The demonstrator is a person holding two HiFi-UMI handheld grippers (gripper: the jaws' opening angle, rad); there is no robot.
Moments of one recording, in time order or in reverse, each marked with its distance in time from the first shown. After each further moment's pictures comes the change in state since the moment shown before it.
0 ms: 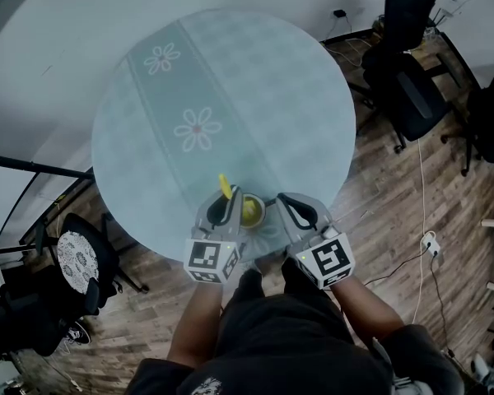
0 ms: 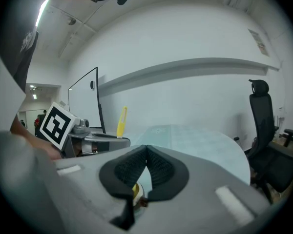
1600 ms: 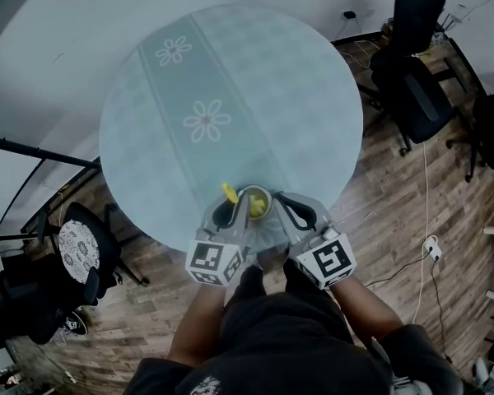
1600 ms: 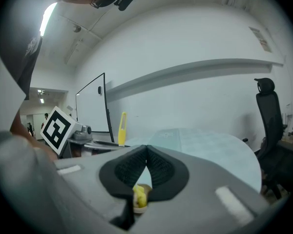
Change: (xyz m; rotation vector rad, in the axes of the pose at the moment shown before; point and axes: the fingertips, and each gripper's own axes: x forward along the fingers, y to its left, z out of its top) left arm -0.033 -0.012 -0.010 -0.062 0.003 -0.014; right arm -0.008 0.037 0.003 0.000 -0.067 0.088
